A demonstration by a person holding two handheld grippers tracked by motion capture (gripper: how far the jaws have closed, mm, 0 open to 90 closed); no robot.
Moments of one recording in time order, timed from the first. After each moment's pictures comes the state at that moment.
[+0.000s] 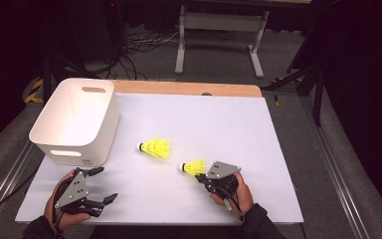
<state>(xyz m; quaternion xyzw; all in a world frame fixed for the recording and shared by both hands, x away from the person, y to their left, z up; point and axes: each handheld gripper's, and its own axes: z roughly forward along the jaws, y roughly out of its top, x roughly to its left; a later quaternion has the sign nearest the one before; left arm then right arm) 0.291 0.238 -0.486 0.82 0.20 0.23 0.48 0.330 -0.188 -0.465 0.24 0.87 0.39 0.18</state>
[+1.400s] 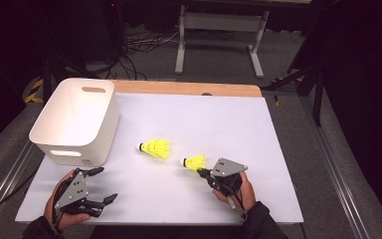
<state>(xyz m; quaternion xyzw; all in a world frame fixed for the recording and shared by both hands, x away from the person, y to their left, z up) 0.290 0.238 -0.486 0.82 0.20 0.23 0.48 0.333 -0.195 -0.453 0.23 0.85 0.42 0.20</state>
